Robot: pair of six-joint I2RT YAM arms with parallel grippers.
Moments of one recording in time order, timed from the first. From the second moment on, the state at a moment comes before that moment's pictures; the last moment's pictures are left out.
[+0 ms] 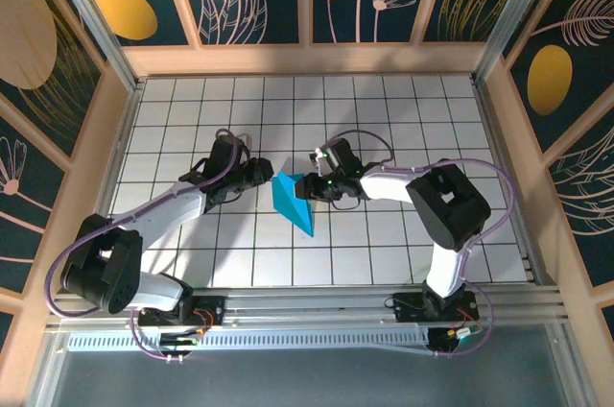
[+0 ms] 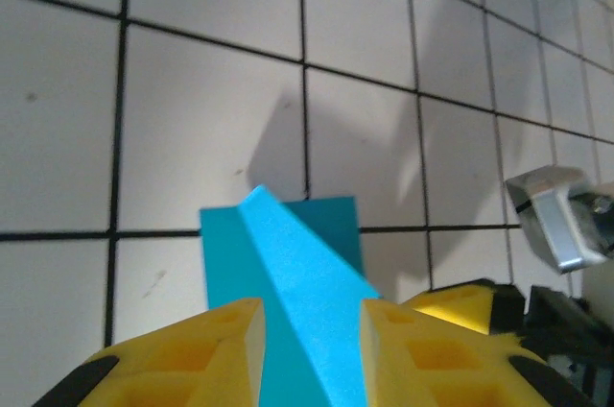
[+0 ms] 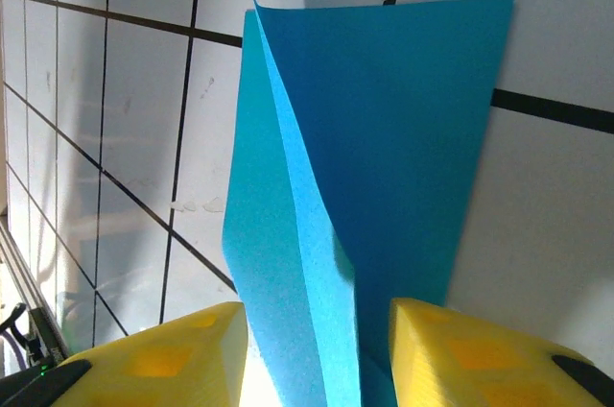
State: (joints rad) left arm -0.46 1.39 0.76 -0.11 0.15 -0.72; right arm 0.68 1.84 0.97 -0.01 -0.50 0.62
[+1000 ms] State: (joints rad) left arm -0.44 1.23 0.84 0.41 0.55 -0.92; right arm 0.37 1.25 0.72 0.46 -0.78 0.78
